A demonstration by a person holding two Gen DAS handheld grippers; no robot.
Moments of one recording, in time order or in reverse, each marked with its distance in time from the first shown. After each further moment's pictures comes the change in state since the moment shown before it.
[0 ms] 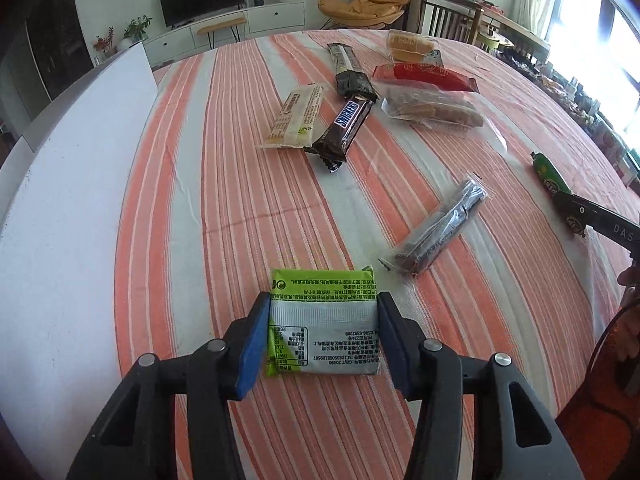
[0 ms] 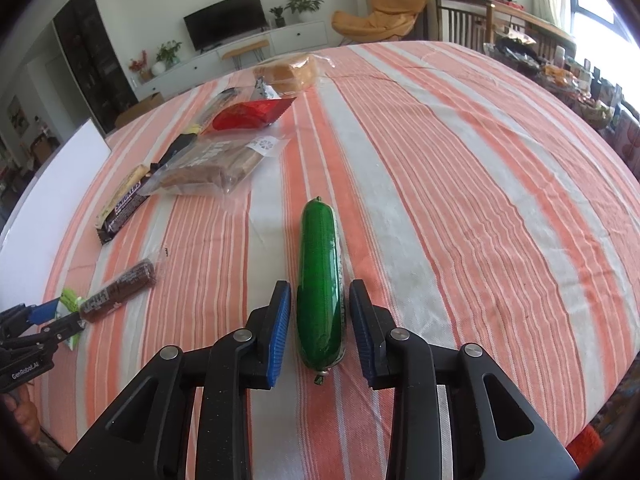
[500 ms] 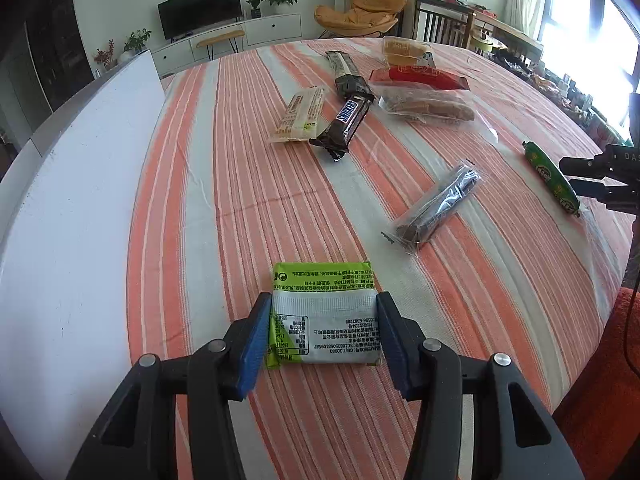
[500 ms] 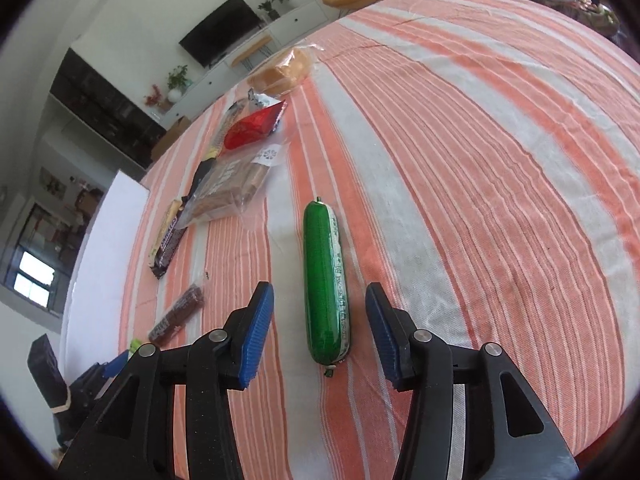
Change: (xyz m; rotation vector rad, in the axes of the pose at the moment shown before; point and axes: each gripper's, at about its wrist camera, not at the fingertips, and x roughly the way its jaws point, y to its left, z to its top) left arm -0.009 0.002 -0.017 0.014 -0.050 0.016; right arm -0.001 -0.049 0.021 0.264 0.145 0.215
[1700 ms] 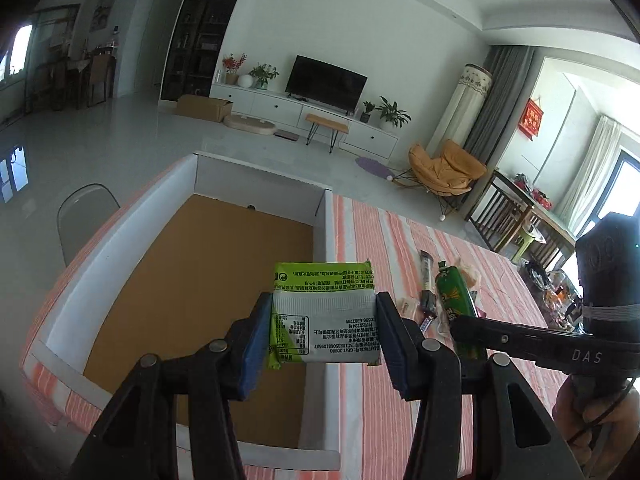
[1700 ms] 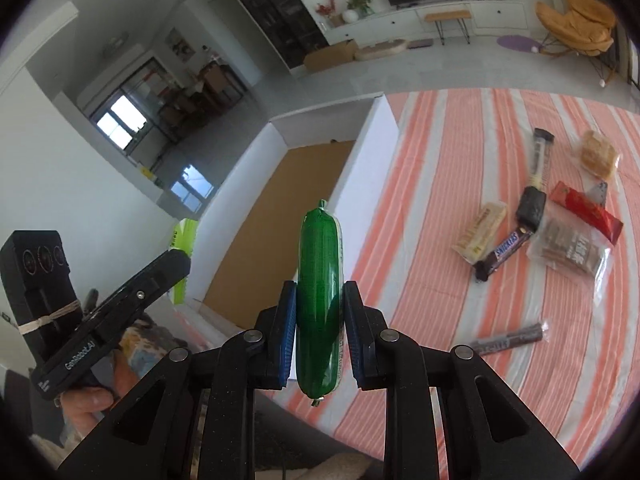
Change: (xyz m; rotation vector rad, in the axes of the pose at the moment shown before) left arm -0.230 0.191 0.010 -0.537 -0.384 0.049; right arm -0.031 0.376 -0.061 -0.617 0.197 0.407
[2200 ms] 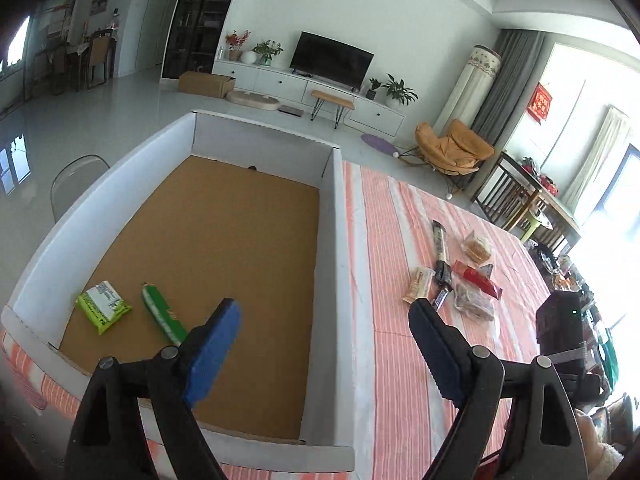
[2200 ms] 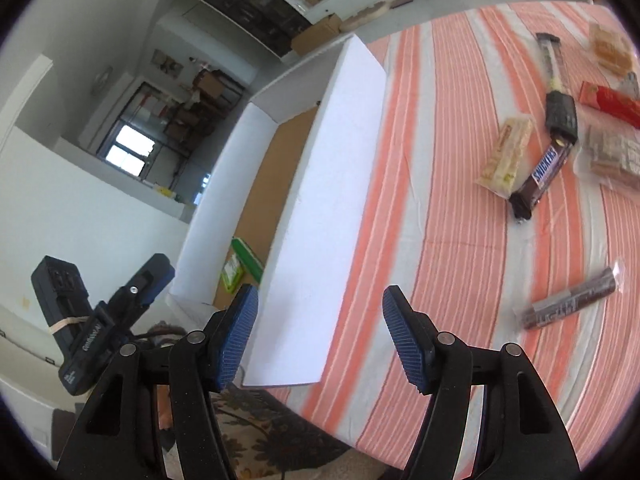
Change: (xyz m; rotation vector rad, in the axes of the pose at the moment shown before) left arm 0.060 -0.021 -0.050 0.045 0.089 -0.057; right arm 0.062 -0.132 -0.077 0.327 0.087 0.034
